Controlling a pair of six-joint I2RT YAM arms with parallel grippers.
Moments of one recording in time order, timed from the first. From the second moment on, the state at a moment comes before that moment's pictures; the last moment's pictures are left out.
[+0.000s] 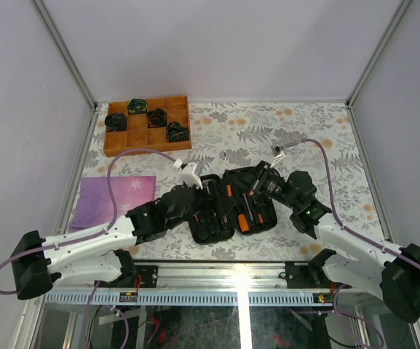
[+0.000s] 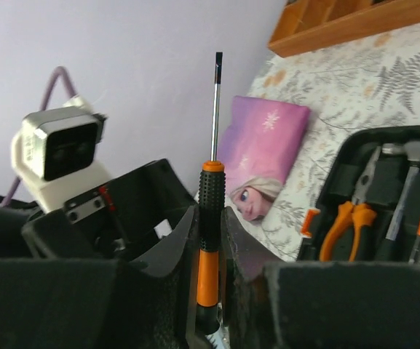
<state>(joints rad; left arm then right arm) -1.07 1.04 0.69 -0.01 -0.23 -0.84 0.63 1.04 0.48 0.54 -0.33 0.99</state>
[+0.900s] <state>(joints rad) -1.07 1.05 0.70 0.06 -0.23 -0.88 0.73 0.97 0.44 0.57 -0.26 1.01</state>
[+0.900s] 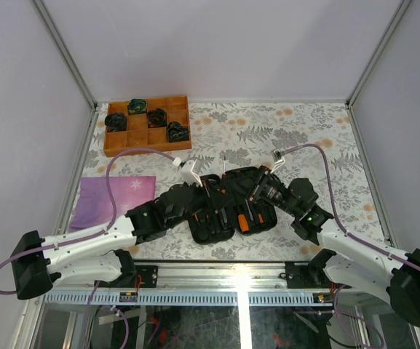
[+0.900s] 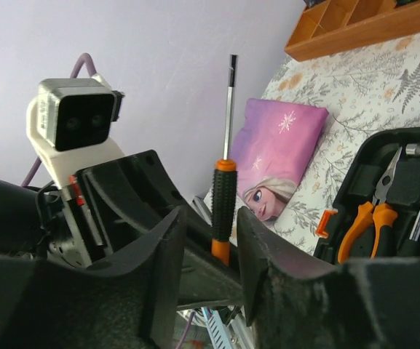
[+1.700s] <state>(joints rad) -1.07 1.08 0.69 0.05 -0.17 -0.87 0.73 1.04 0.44 0.57 -0.26 1.00</state>
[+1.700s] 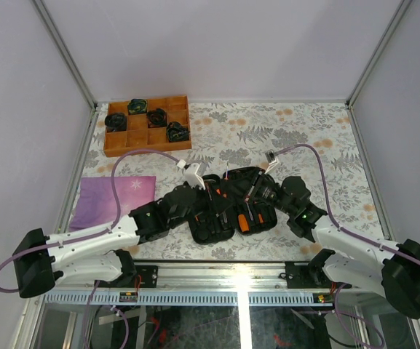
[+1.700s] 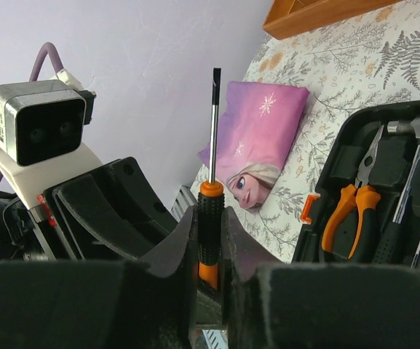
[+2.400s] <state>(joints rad) -1.06 0.92 0.65 -0.35 -0.37 -0.97 0.74 1.01 0.60 -0.03 0.10 0.86</state>
